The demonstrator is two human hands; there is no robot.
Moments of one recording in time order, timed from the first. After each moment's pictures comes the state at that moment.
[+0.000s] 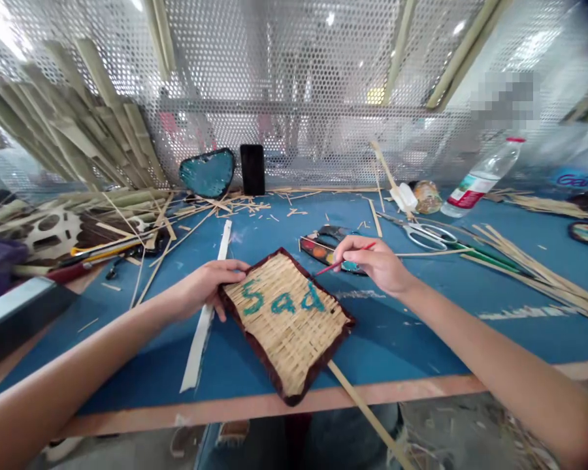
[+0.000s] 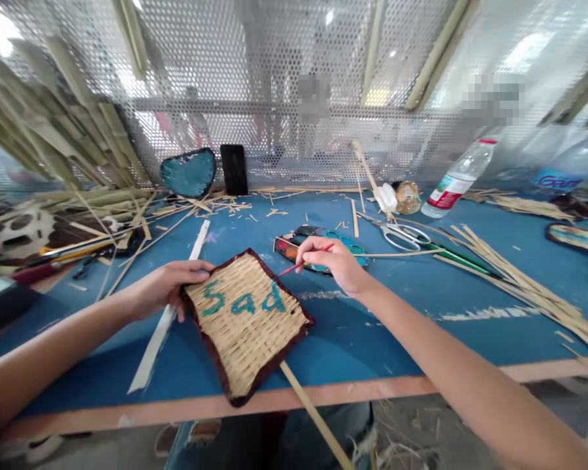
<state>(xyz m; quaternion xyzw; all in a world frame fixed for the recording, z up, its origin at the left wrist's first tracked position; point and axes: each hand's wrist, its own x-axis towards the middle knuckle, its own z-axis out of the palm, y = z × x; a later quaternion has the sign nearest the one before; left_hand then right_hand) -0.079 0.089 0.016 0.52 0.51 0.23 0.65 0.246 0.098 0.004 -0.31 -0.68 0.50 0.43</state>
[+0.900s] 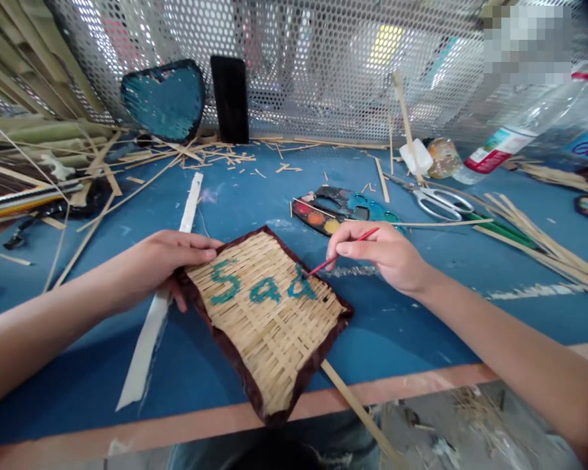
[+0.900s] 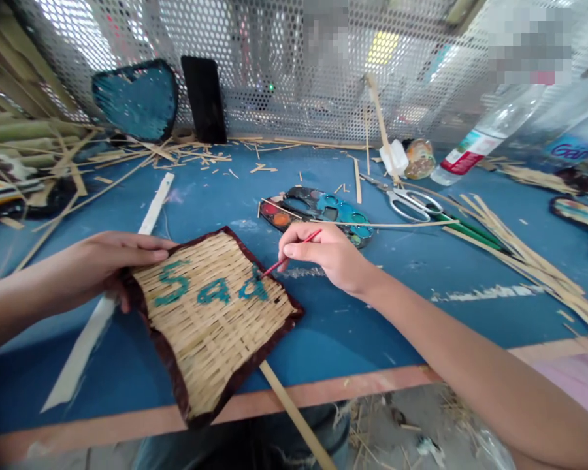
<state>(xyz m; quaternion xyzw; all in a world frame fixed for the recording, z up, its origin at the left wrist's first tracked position) -0.075 0.090 0.008 0.50 0.59 0.21 0.60 0.240 0.084 -0.005 -0.38 -0.69 0.50 0.36</state>
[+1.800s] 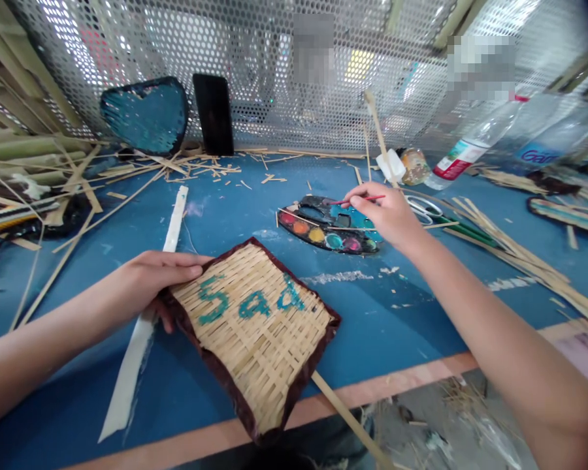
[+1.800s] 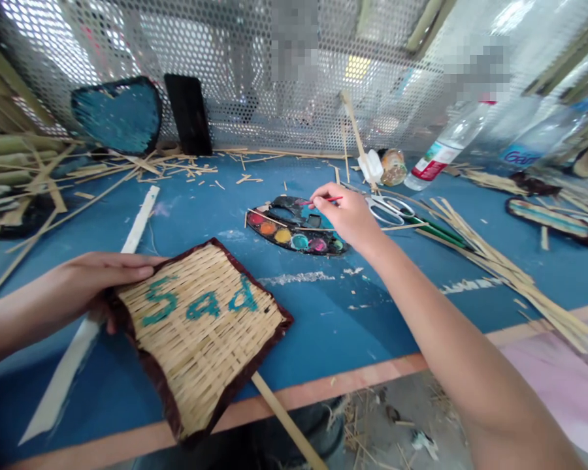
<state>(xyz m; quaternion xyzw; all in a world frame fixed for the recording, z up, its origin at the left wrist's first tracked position) -0.071 0.082 0.018 0.50 0.59 0.21 0.60 0.306 0.146 -0.002 -0.54 -0.71 0.18 0.41</state>
